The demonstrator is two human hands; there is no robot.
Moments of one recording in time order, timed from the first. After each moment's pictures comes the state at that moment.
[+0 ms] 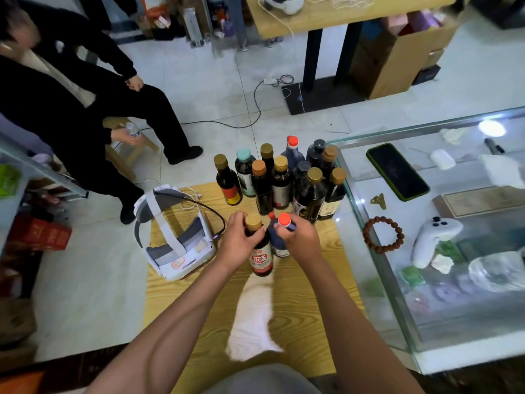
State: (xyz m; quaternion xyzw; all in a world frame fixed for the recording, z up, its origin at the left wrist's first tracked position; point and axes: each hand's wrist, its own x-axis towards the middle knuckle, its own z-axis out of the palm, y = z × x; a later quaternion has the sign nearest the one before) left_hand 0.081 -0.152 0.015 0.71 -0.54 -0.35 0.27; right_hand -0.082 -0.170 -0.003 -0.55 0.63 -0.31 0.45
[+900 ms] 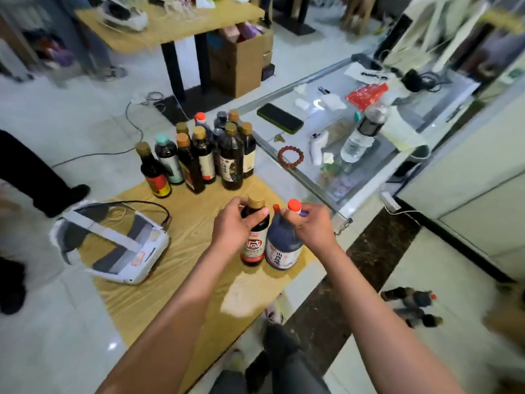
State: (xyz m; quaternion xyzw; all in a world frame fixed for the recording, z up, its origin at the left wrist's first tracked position) left_hand 0.058 -0.031 0.064 0.53 -0.66 -0.47 0.25; right_hand -0.096 0.055 0.095 -0.38 0.73 -0.47 0.31
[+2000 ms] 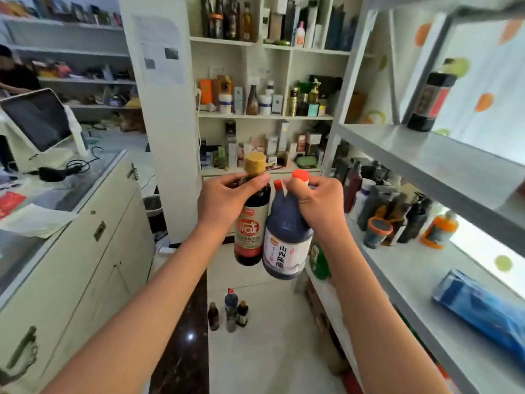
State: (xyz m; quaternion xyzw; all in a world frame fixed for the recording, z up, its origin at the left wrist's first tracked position) left_hand -0.360 0.537 0.315 0.01 -0.75 -0.63 0.21; right_hand -0.366 0.703 0.325 -0.10 0.73 -0.64 -0.21
